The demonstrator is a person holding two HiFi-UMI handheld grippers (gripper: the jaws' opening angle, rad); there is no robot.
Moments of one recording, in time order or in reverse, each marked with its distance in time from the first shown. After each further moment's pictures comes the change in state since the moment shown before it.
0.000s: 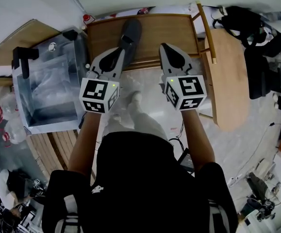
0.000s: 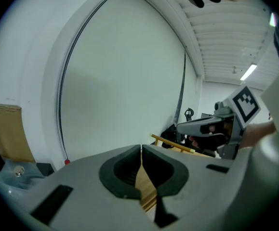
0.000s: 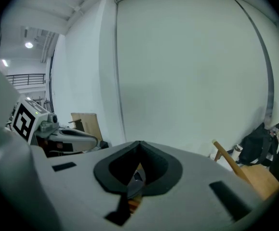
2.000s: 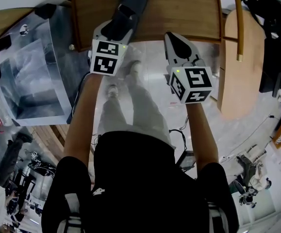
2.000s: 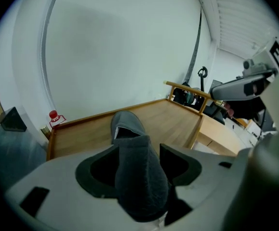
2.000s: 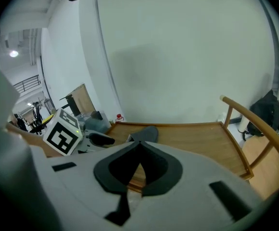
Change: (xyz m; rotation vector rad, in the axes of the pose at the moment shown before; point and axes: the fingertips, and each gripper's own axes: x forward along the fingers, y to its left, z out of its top) left arm 0.133 0.067 -0.226 0.021 0.470 0.060; right arm 0.084 -0.037 -0.163 0.103 0.262 0.061
